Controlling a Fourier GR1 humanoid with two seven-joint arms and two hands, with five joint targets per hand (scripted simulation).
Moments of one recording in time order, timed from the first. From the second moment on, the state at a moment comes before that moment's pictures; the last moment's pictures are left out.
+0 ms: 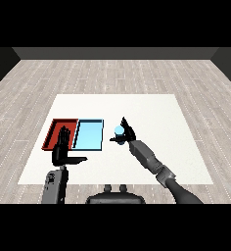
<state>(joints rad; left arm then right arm) 0.06 0.04 0.07 -1.72 0.09 -0.08 -0.29 -0.82 0.00 0.49 -0.39 -0.78 -0.12 -0.50</state>
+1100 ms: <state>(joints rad) 0.02 0.05 0.08 -1.69 0.11 -0.10 -0.26 -0.91 -0.01 0.71 -0.37 -0.73 -0.44 -0.36</state>
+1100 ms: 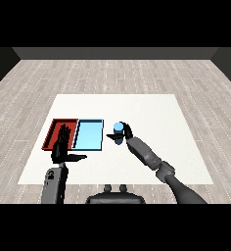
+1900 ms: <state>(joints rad) -0.07 0.00 -0.16 -1.67 0.00 0.03 -0.16 -0.70 -0.31 0.69 -1.01 -0.55 -0.52 -0.24</state>
